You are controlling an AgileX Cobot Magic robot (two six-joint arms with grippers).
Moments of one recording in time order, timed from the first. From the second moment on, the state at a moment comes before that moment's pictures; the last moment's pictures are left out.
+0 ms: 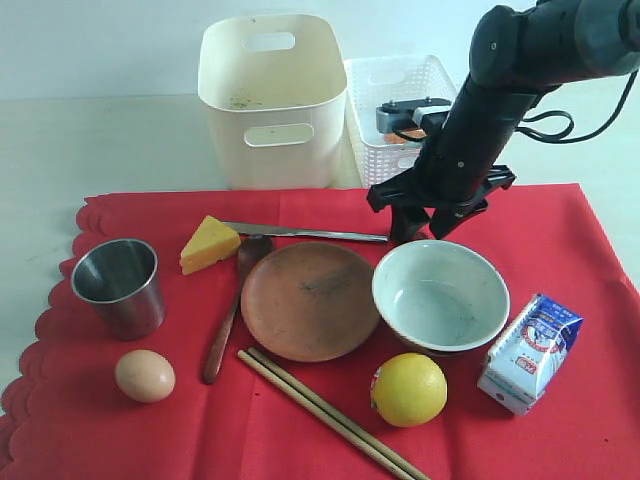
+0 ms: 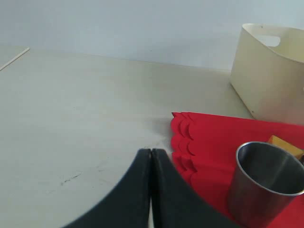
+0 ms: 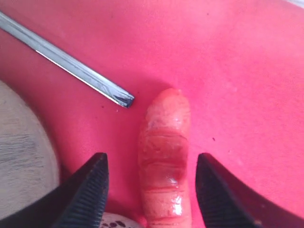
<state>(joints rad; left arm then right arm) 0.01 0.01 0.00 0.07 0.32 -0.15 0.34 2.07 -1.37 0.26 0.87 -0.18</state>
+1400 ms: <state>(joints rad) 0.01 0.01 0.00 0.07 0.32 -0.15 0.34 1.87 -1.50 0.19 0.87 -0.17</state>
